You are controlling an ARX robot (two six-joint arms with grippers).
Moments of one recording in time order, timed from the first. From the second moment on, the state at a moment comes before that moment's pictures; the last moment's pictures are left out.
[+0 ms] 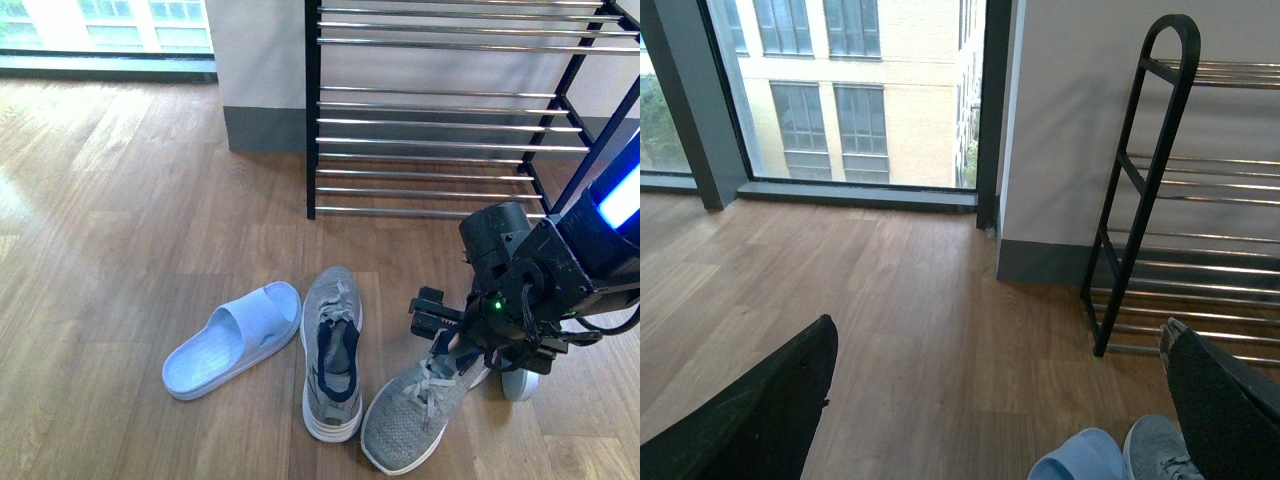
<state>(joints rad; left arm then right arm) 0.00 0.02 0.01 0.00 0.00 -0.01 0.09 2.65 1.28 0.20 0.15 0.50</state>
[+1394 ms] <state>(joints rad) 0.00 0.02 0.01 0.00 0.00 -0.01 0.09 2.88 1.65 0.06 0.14 0.42</state>
